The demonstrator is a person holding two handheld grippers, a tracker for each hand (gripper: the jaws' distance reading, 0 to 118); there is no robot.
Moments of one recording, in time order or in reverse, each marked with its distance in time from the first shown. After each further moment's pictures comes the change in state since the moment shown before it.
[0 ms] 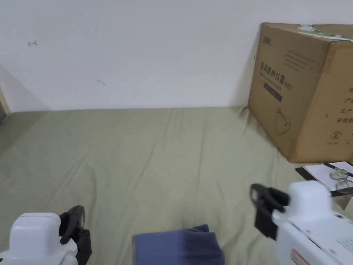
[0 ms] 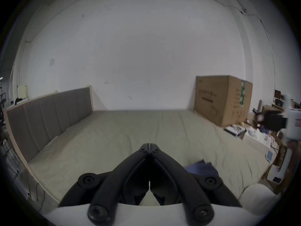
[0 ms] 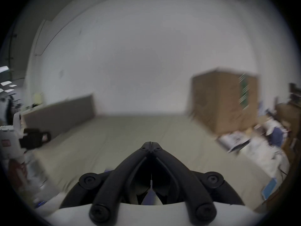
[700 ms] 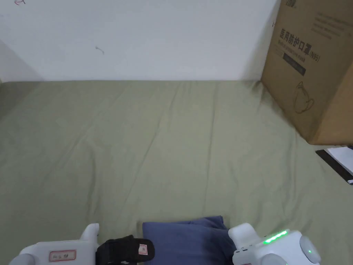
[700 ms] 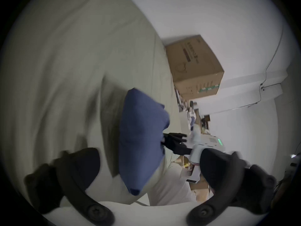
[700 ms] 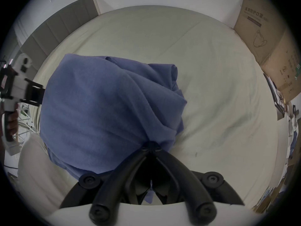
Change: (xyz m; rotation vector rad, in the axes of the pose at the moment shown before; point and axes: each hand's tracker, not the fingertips) left arm -0.067 -0.129 -0.210 -0.863 -0.785 0.794; right arm 0.013 -0.121 -0.167 -0.806 0.036 0.125
